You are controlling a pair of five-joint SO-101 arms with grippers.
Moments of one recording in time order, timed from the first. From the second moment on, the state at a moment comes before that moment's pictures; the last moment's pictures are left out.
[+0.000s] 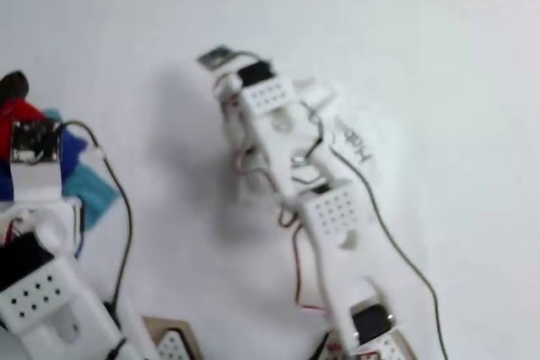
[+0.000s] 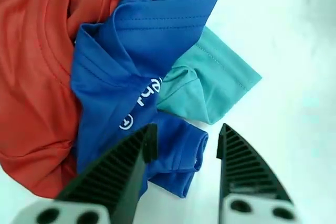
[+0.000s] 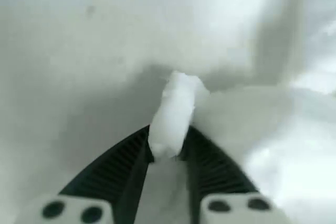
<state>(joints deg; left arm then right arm) -43.8 -62.0 54.1 71.8 -29.7 -28.5 55.9 -57.2 96.4 13.5</state>
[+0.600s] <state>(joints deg) -43.7 -61.8 54.2 68.0 -29.3 -28.5 39.6 -68.1 100.0 13.6</state>
